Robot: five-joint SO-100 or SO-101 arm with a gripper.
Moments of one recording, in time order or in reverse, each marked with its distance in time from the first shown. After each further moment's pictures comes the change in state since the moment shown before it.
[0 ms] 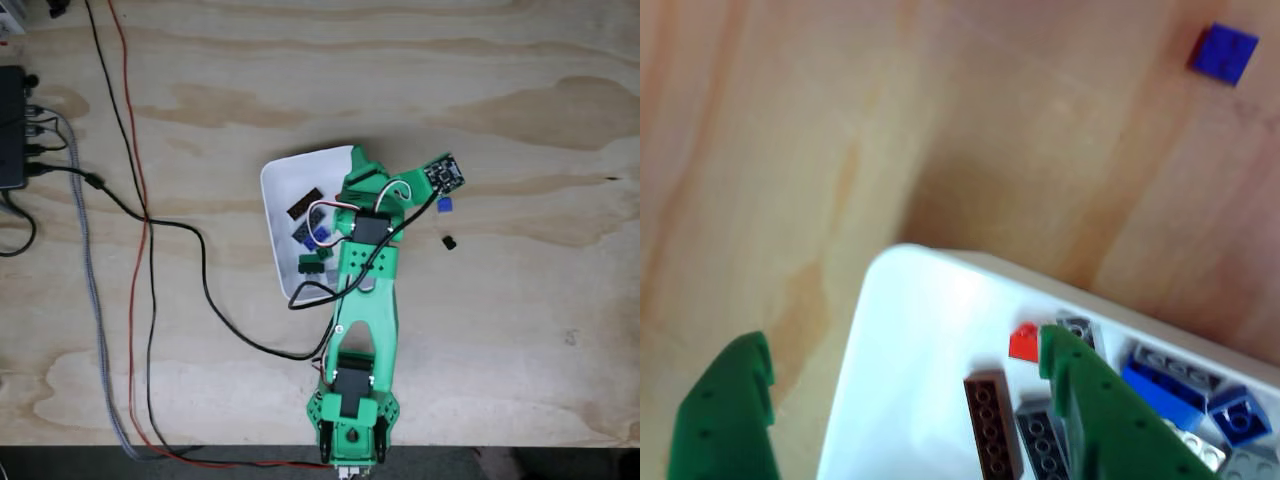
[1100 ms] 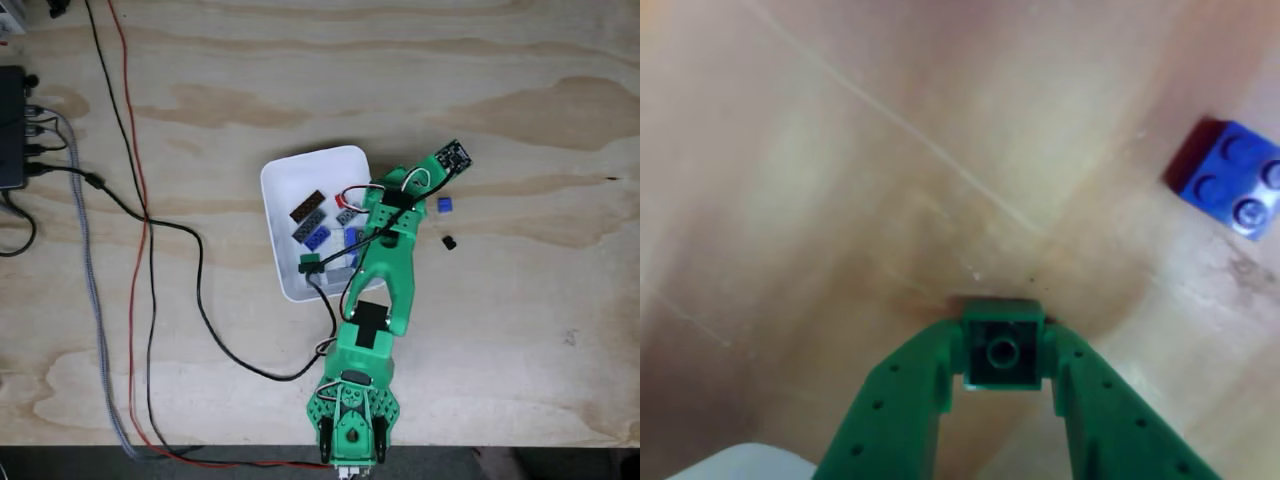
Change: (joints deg) arm 3.7 -28.6 7.8 -25.6 -14.6
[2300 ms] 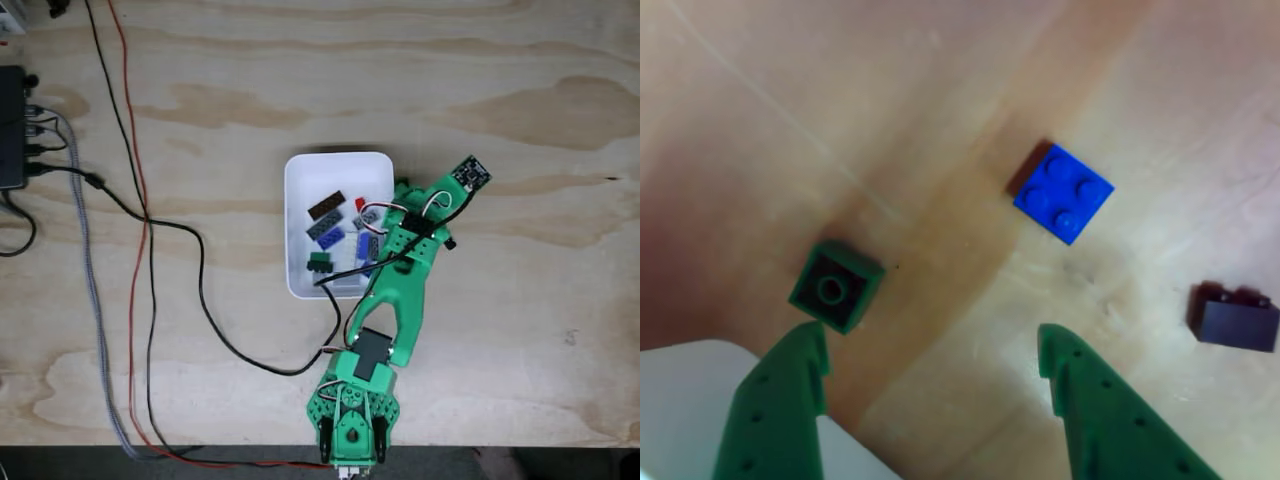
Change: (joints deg) arm 6.0 11.1 10.1 -1.6 -12.7
